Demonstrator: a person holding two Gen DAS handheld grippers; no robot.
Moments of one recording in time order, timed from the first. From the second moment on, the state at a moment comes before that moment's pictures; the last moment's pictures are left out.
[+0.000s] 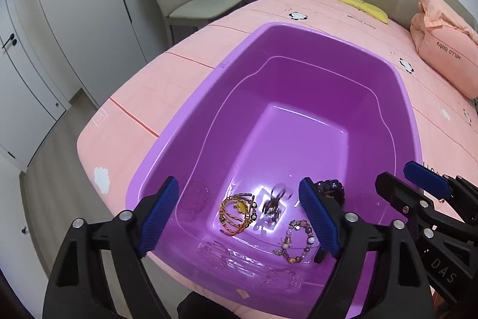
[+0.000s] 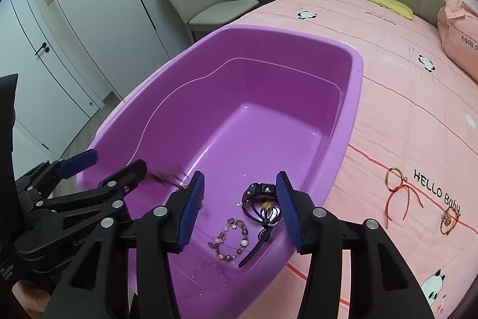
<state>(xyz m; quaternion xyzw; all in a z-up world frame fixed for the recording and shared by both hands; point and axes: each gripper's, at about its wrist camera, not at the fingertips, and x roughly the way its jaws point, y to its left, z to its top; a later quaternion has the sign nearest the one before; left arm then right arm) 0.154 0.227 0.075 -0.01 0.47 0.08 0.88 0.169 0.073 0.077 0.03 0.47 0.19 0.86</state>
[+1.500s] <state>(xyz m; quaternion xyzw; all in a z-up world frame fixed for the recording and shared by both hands) 0.116 0.177 0.095 0.01 0.45 0.05 0.89 0.111 -0.003 0.090 0.07 0.44 0.15 0.88</state>
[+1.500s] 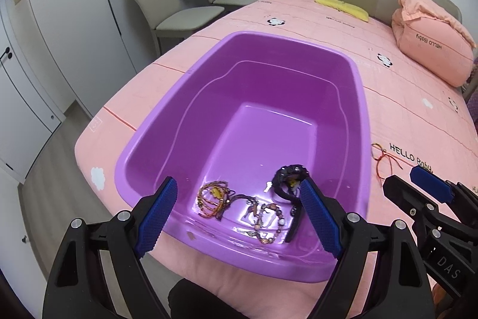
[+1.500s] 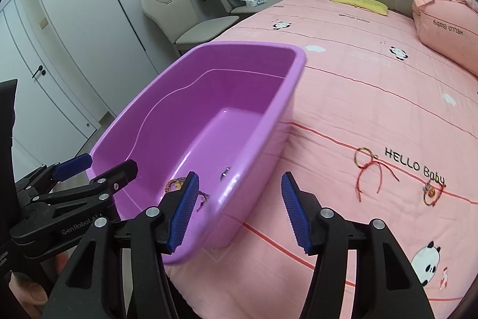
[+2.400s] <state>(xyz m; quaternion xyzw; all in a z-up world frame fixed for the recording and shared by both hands) 0.091 0.009 0.045 0.05 0.45 -0.12 0.88 0.024 -0.208 0.019 0.13 0.42 -0.05 0.90</state>
